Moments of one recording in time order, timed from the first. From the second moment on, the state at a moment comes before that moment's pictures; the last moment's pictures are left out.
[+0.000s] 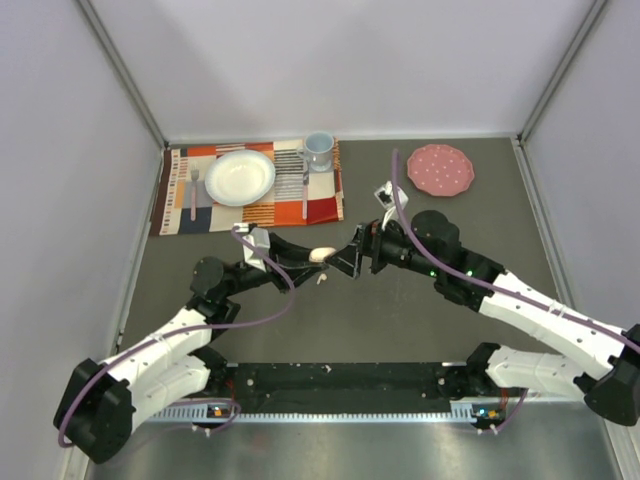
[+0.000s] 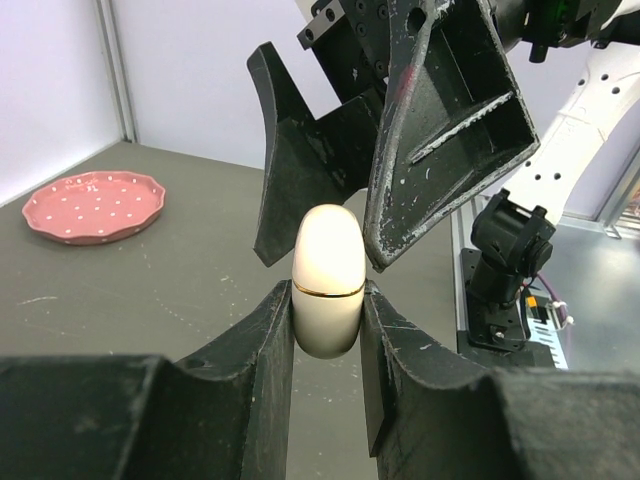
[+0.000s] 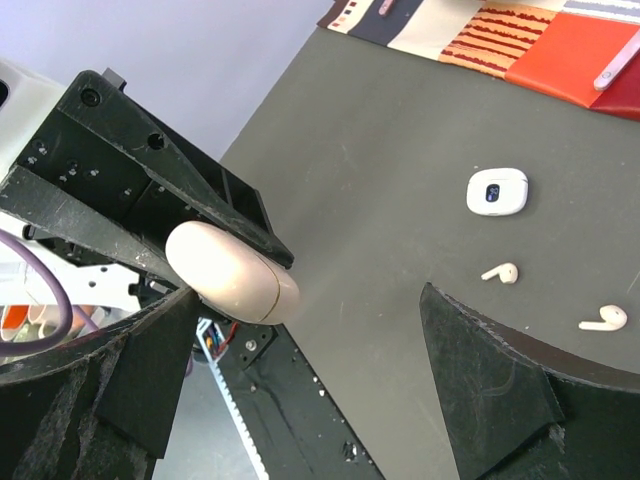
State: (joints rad) left arm -0.56 0.90 0.36 0.91 0.75 -0.35; right arm 0.88 1.03 0.90 -0.09 -0.18 0.58
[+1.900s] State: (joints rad) left arm -0.56 0.75 0.33 0.76 0.58 -0.26; right arm 0.67 0.93 0.84 -0.17 0.03 0.72
